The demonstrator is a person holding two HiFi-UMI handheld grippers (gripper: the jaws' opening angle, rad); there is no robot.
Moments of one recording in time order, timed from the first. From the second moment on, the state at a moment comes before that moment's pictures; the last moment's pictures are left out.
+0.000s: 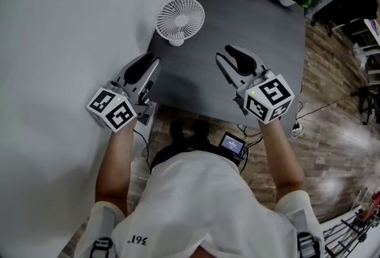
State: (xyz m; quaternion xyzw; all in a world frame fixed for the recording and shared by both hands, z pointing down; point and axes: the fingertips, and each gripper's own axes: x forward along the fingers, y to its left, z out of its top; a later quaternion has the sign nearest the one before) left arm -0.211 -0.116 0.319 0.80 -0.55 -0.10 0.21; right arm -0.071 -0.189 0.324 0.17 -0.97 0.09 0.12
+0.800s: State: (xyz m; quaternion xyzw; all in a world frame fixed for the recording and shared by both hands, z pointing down) left arm -0.232 -0.168 0.337 0.80 -0.56 -0.08 0.22; right arm -0.118 -0.239 0.335 0.14 -0.98 0.08 0.15
